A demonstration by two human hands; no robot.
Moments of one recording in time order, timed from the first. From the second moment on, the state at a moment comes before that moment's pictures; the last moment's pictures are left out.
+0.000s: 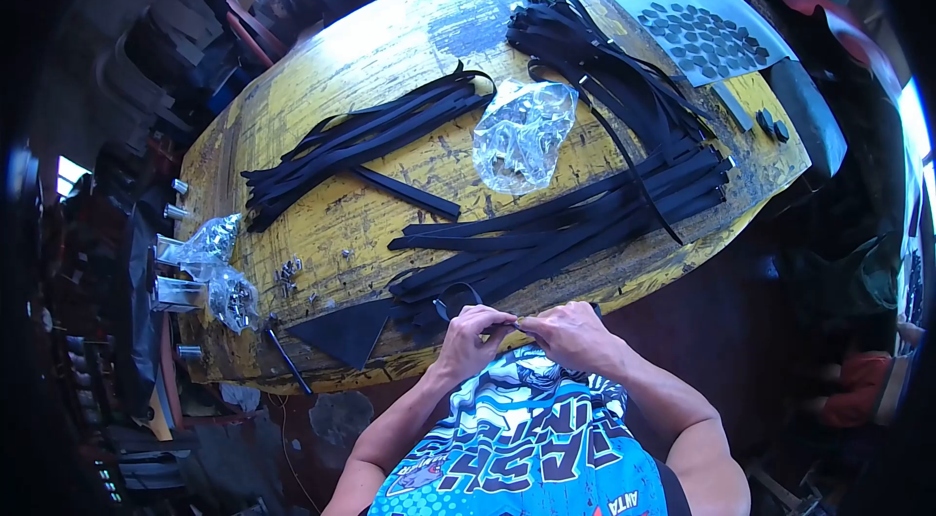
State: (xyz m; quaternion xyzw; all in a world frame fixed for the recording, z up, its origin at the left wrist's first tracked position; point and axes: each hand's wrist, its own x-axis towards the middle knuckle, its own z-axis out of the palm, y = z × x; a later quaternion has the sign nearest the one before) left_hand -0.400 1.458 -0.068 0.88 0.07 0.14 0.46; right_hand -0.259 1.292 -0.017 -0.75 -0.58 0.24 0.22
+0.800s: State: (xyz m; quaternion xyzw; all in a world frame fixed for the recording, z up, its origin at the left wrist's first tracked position) left_hand -0.346 1.458 -0.152 0.48 0.17 -0.03 0.86; right_hand -0.107 1.319 0.138 -0.36 -0.36 0.52 0.69
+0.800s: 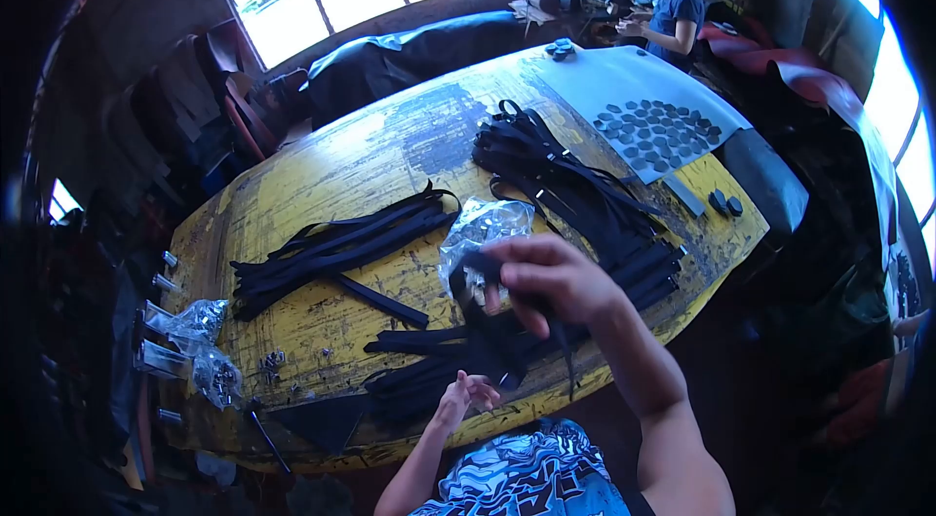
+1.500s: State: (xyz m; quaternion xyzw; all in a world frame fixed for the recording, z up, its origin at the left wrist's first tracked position) left_hand -0.442 1.459 -0.168 0.50 0.41 0.09 0.76; right_hand 0.186 1.337 -0.077 -0.92 -0.30 -0.06 0.24
